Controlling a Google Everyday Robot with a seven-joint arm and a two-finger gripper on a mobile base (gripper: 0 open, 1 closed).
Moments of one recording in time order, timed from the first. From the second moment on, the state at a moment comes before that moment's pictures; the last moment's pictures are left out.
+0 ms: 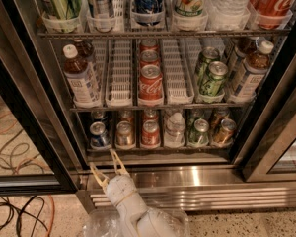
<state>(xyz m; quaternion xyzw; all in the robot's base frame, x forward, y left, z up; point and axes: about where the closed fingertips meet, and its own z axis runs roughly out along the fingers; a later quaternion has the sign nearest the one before) 0.534 0.129 0.587 -0.24 0.58 0.15 0.76</state>
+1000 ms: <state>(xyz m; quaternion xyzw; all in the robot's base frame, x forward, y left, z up) 0.537 0.133 0.586 -0.24 0.58 0.15 0.76</state>
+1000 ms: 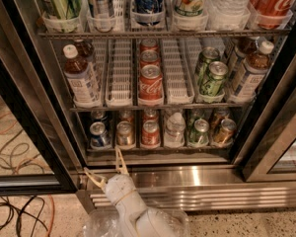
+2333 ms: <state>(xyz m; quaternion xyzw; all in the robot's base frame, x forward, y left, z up) 0.584 0.151 0.606 -0.25 0.58 0.15 0.76</state>
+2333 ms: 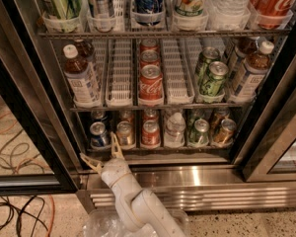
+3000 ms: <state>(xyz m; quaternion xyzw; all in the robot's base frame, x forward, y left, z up) 0.612 0.171 0.607 -0.26 0.58 0.17 0.75</state>
